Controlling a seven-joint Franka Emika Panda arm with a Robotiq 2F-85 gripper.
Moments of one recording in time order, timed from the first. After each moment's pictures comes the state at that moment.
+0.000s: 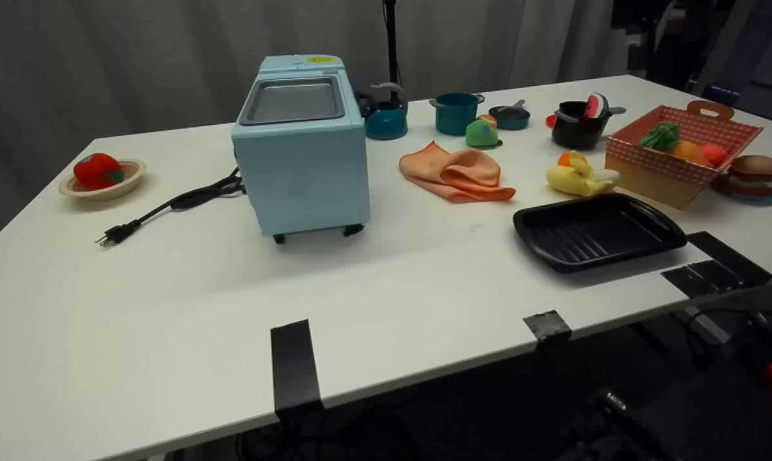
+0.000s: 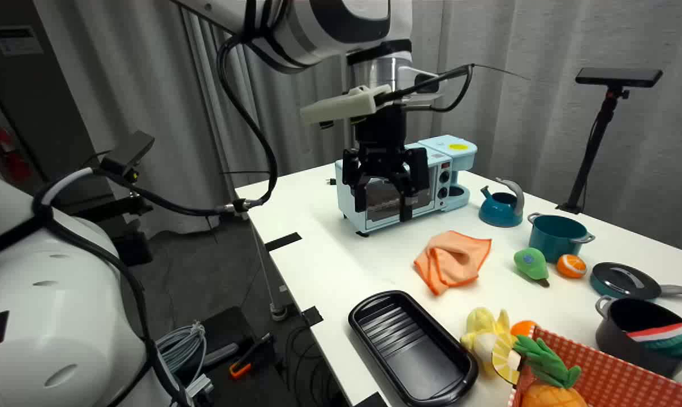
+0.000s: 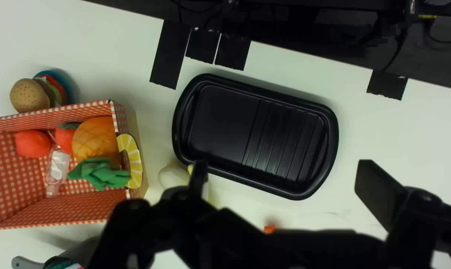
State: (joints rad) arm -0.03 -0.35 0.04 -2.36 -0.21 1.84 -0.02
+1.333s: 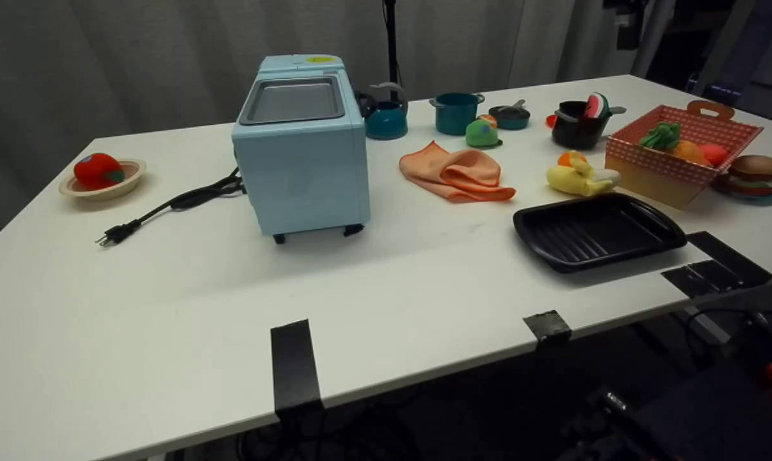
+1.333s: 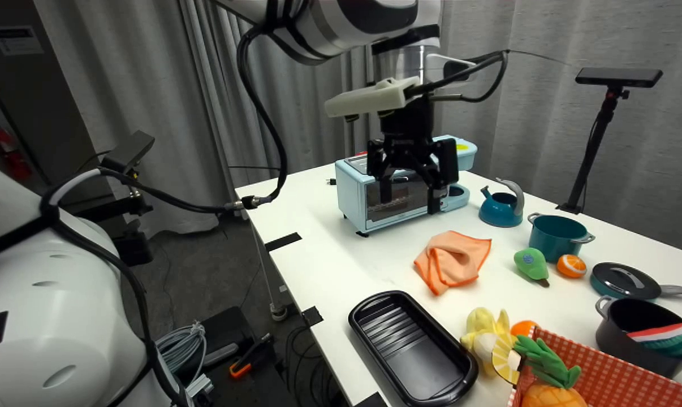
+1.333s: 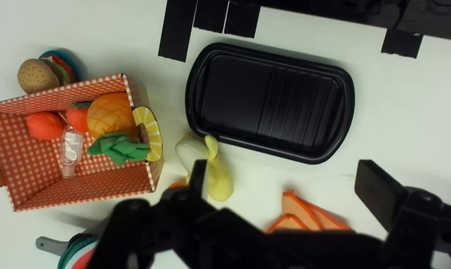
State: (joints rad) arm -0.03 -0.30 -0.02 -2.29 -0.21 1.90 -0.03
